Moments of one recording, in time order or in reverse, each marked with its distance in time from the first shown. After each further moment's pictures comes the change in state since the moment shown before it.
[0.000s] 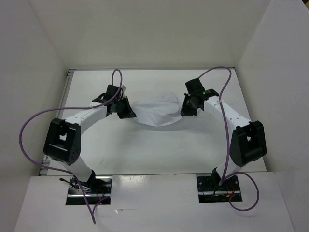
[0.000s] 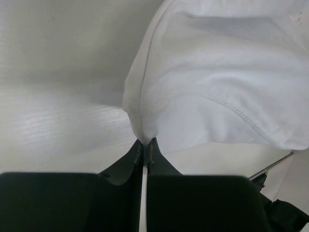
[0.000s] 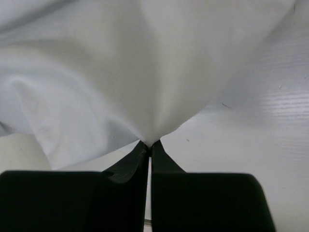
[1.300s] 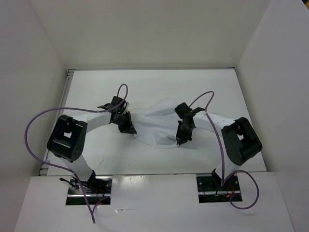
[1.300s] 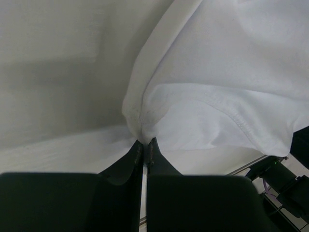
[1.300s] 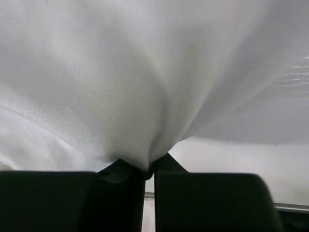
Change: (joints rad) left arm -0.042 0.026 -0.161 -0.044 0.067 0.006; right arm 0.162 0.035 -0.335 0.021 -0.107 0.154
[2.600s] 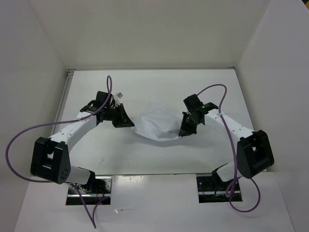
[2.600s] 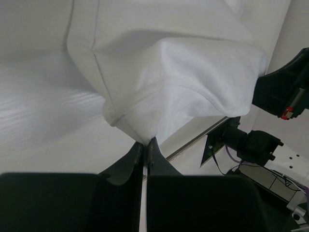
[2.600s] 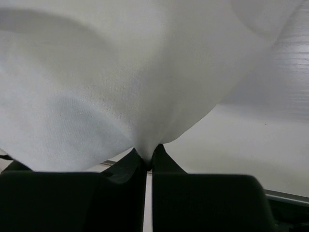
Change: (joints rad) left arm 0.091 -0.282 -0.009 -0.076 0.200 0.041; right arm -0.083 -0.182 0.081 -0.087 -0.062 -0.089
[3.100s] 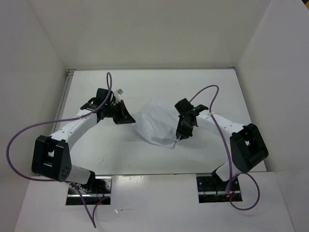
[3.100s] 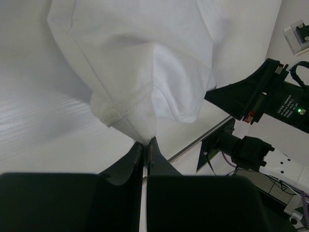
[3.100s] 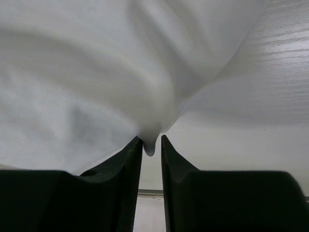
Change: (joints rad) left arm 0.000 0.014 0.045 0.030 -0.005 -0.018; right arm 0.104 0.084 -0.013 0.028 0.170 0.123
